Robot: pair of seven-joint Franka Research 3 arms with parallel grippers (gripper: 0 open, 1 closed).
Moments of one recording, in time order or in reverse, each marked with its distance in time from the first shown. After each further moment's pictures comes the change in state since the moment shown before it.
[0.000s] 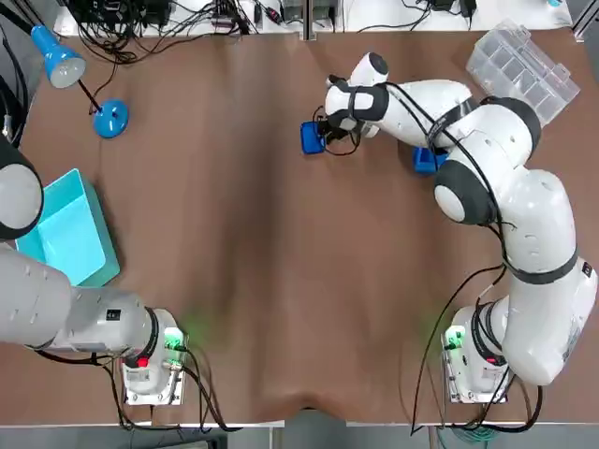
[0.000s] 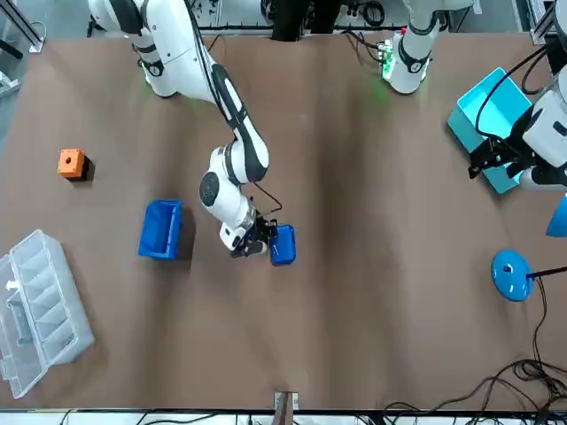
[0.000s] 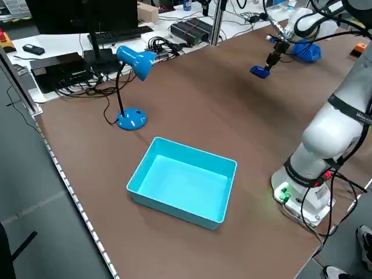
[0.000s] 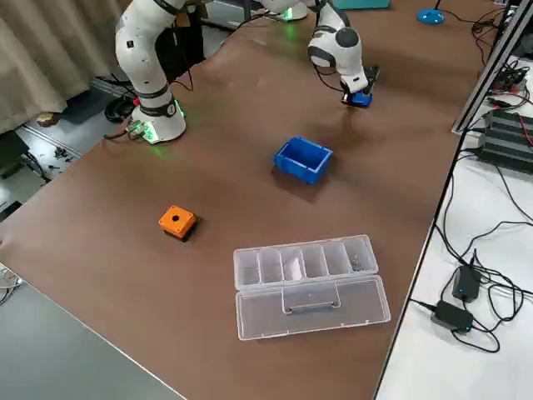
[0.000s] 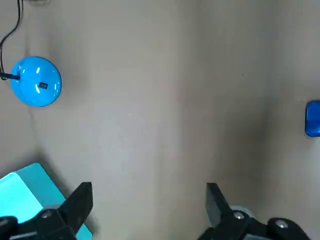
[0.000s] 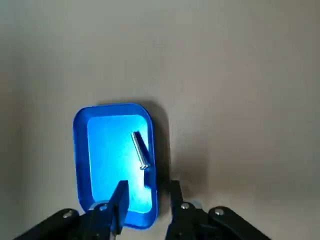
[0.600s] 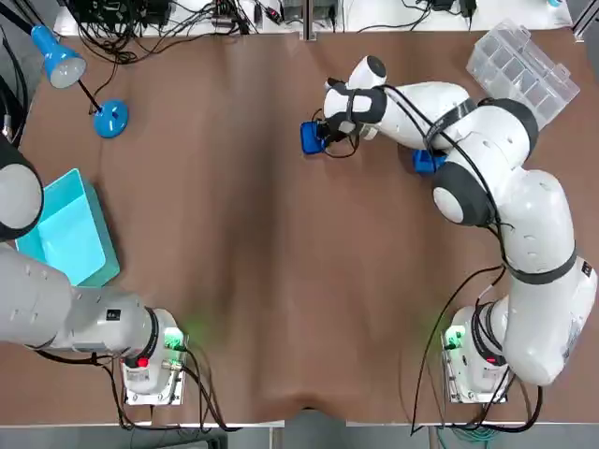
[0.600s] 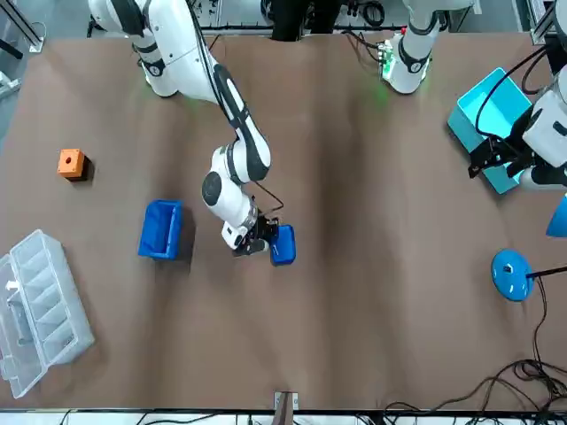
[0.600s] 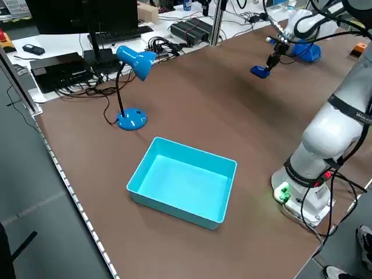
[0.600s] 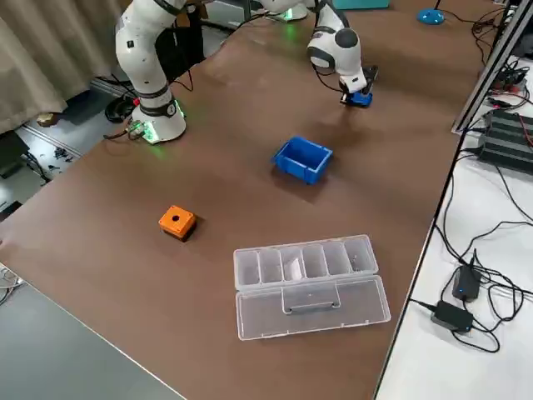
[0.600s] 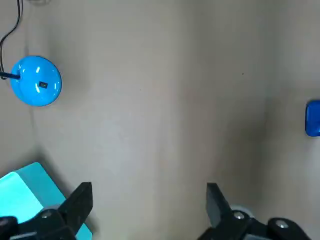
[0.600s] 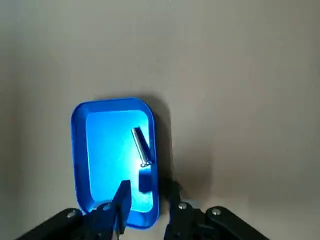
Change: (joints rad) left arm 0.000 0.000 0.000 0.001 0.000 -0.001 0.000; right arm 0.010 0.010 0.002 0.001 0.016 0.020 0.000
